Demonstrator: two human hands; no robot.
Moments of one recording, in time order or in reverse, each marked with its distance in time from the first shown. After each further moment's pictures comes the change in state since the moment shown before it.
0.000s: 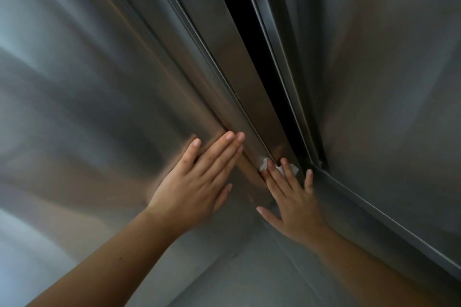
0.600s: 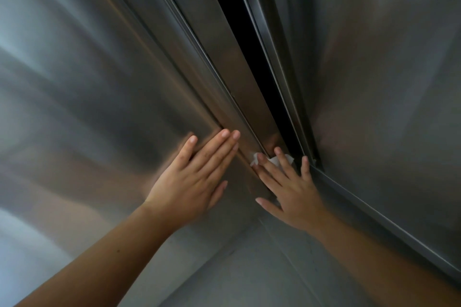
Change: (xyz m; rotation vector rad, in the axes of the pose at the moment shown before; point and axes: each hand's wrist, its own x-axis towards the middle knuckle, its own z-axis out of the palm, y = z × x) left_hand 0.001 -0.002 -0.006 -0.008 -0.024 -0.001; right_hand 0.016 0.015 -0.021 -0.042 0.069 -0.133
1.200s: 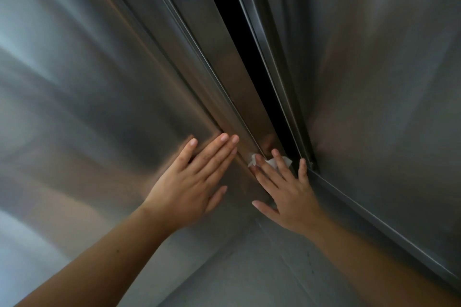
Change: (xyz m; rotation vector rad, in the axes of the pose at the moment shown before) left_hand -0.001 -0.002 -0.005 -0.102 -0.050 0.005; right_hand 0.003 -0.003 -0.014 0.033 -0.052 0.024
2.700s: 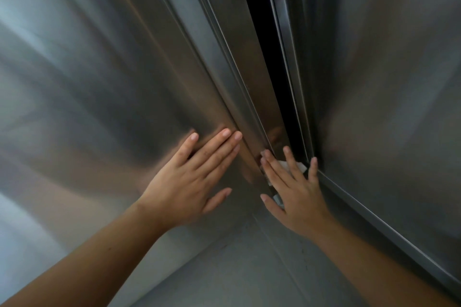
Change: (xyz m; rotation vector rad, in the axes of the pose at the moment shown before) left_hand -0.016 0.006 -0.001 -0.092 -0.008 -0.040; right_hand -0.013 0.000 -0.004 0.074 -0.011 0.040
